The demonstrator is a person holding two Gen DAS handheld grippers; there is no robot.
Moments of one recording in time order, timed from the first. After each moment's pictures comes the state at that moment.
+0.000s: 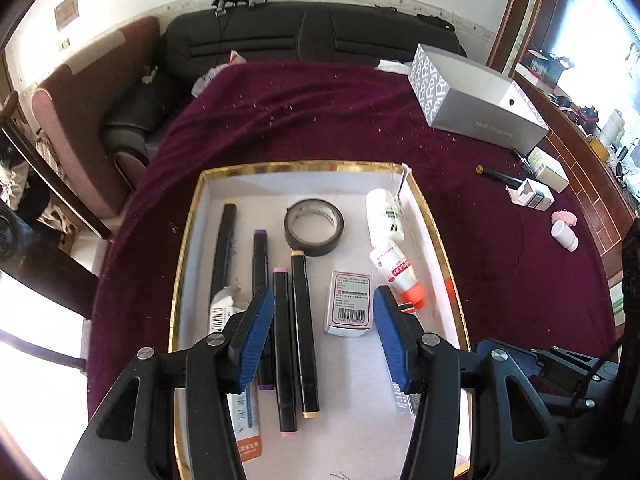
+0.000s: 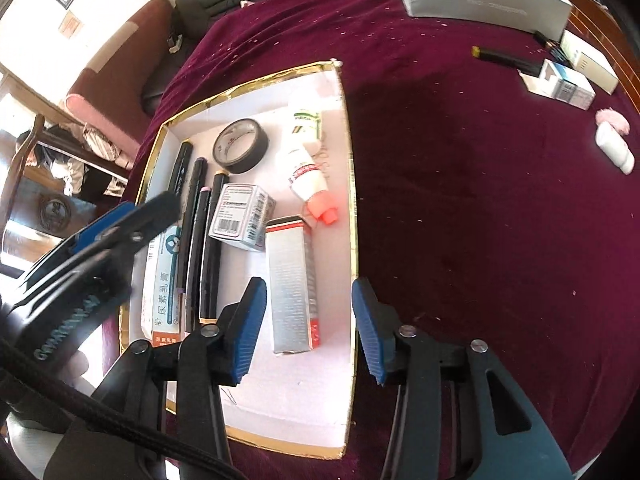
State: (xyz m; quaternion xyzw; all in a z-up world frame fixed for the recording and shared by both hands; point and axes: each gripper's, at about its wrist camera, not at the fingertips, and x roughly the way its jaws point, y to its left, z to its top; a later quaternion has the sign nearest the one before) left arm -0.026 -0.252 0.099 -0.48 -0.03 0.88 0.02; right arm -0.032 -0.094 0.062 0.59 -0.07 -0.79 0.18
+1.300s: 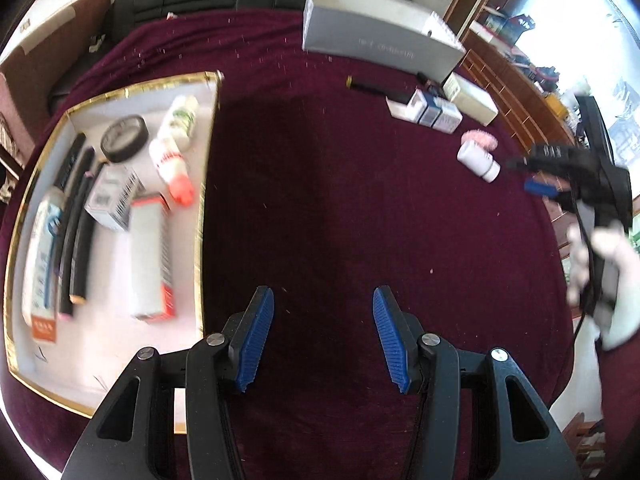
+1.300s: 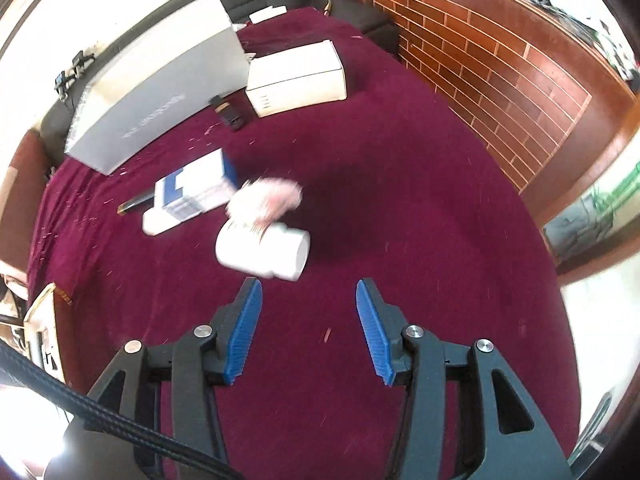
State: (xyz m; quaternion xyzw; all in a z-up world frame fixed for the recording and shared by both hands) left arm 0.025 -0.067 0.064 -0.55 -0.07 0.83 0.08; right arm -0.147 0.241 0.066 0.54 -0.15 -0.83 -0.04
